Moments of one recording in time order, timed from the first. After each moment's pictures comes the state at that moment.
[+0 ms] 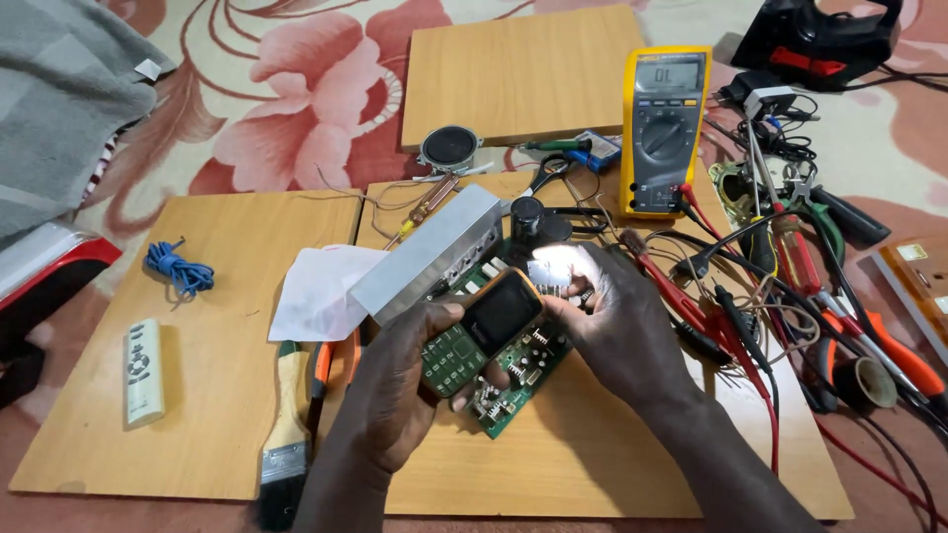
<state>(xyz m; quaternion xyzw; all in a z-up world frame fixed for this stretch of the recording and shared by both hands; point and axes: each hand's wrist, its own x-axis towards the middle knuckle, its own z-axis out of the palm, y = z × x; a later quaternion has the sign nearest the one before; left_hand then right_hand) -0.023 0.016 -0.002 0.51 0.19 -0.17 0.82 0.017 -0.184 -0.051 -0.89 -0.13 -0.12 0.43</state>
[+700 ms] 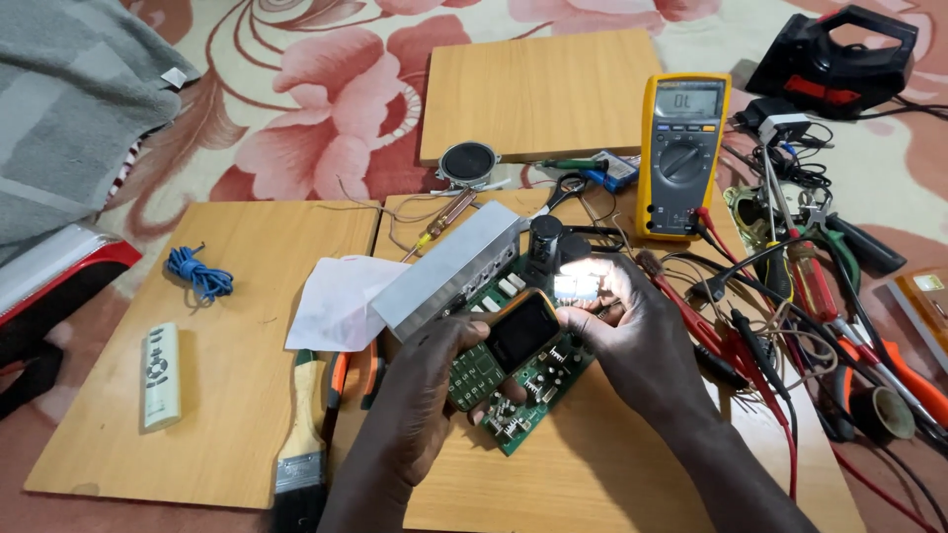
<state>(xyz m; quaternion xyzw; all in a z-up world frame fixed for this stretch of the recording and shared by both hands) -0.022 0.016 0.020 0.57 0.22 -0.20 0.77 0.010 -0.170 -0.013 -0.88 0.07 0.01 0.47</state>
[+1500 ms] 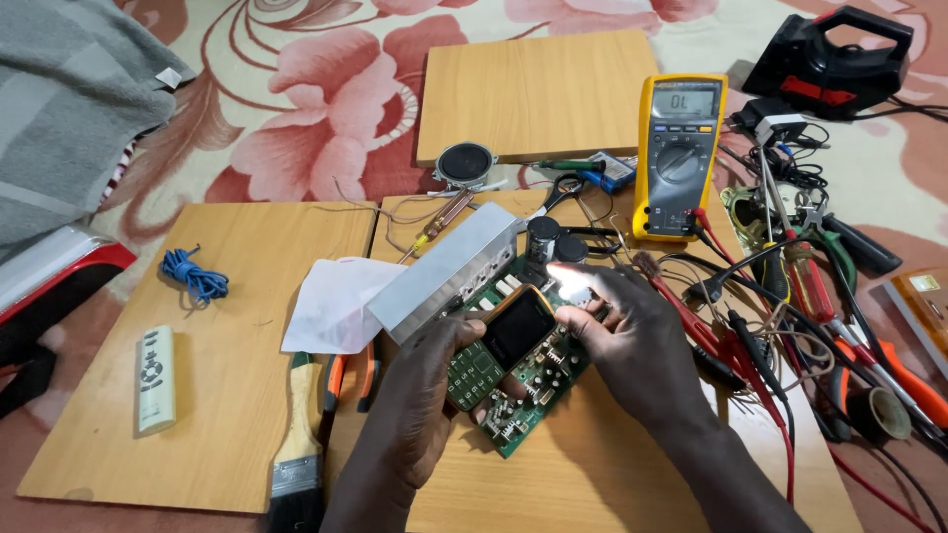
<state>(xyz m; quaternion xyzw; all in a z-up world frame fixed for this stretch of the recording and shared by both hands) -0.018 0.011 0.002 0.52 0.24 -0.15 0.80 0.013 -0.179 -0.039 -0.90 -0.05 -0.07 0.44</state>
